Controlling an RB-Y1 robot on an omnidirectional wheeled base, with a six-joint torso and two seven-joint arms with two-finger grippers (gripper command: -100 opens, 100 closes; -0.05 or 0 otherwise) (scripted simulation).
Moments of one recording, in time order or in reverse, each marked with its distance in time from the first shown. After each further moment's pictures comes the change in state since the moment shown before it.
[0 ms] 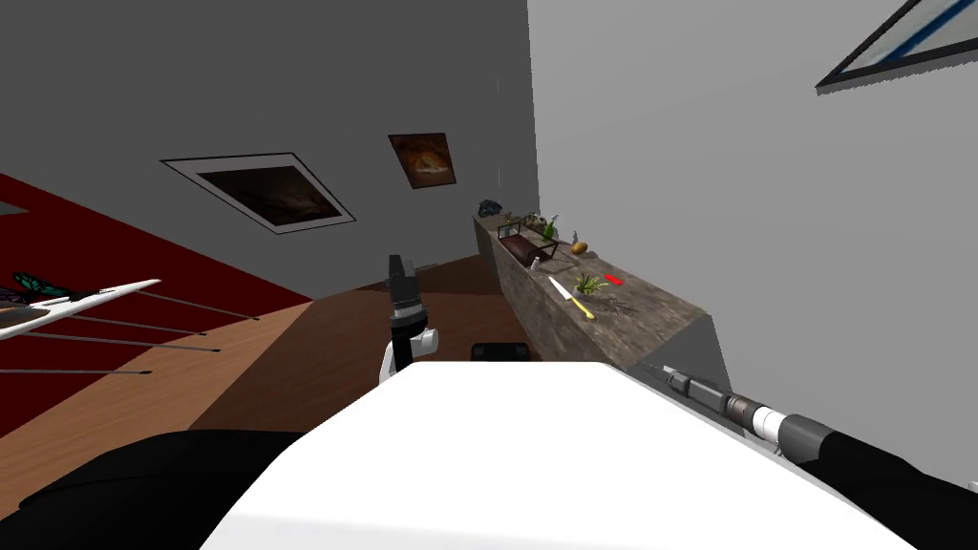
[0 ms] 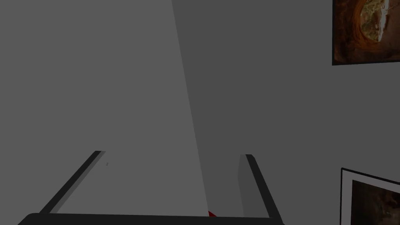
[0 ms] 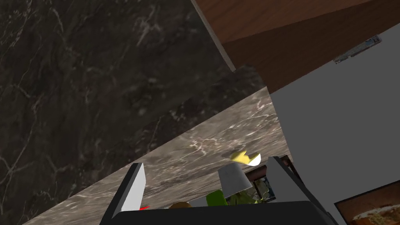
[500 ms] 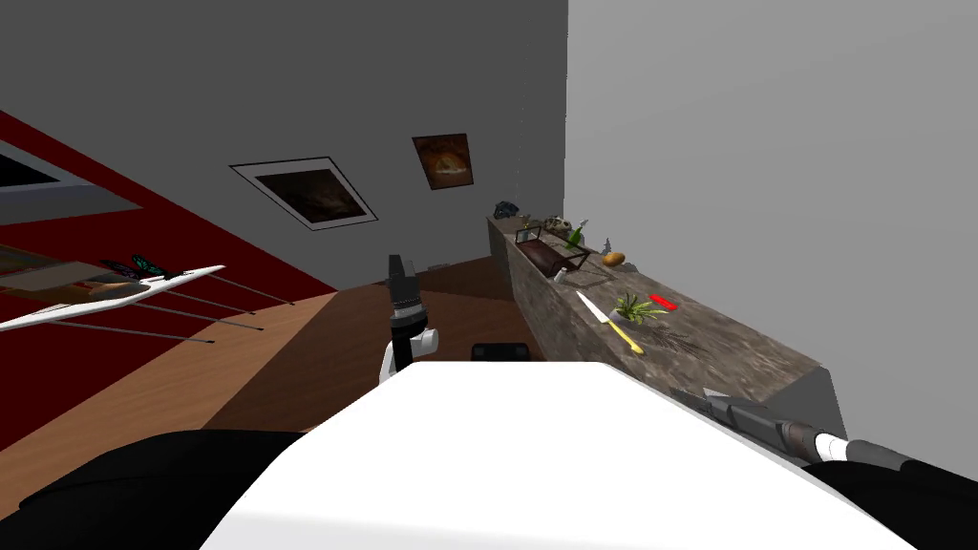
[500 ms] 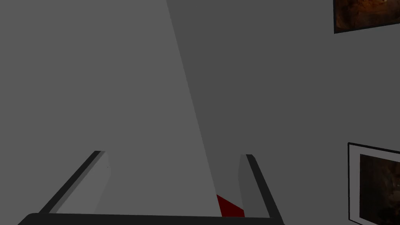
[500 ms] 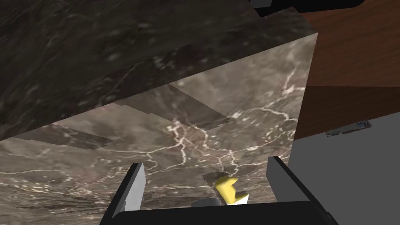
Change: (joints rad) left arm 0.000 0.000 0.000 0.000 0.000 0.000 0.000; right arm 0.066 -0.112 -0.001 0.134 0.111 -0.011 0.050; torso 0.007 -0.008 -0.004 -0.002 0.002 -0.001
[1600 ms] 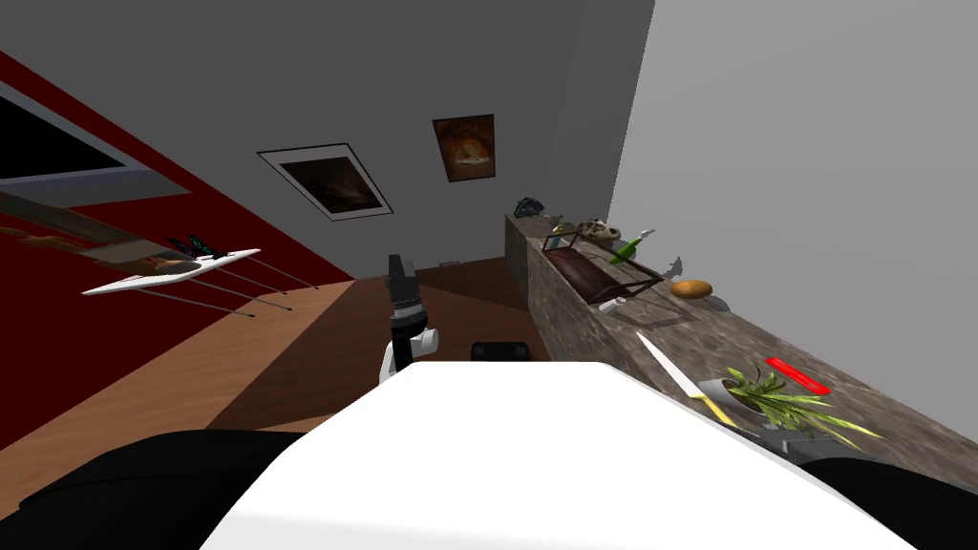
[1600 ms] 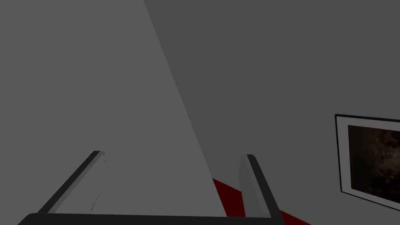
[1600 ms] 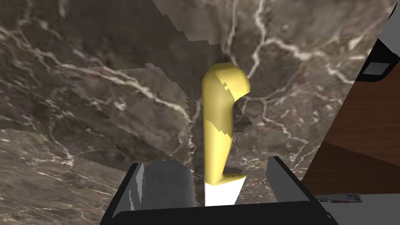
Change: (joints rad) left arm 0.000 0.000 0.000 0.000 0.000 0.000 0.000; right arm -0.047 -0.038 0.065 0.209 0.115 -0.043 0.081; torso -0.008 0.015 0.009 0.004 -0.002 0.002
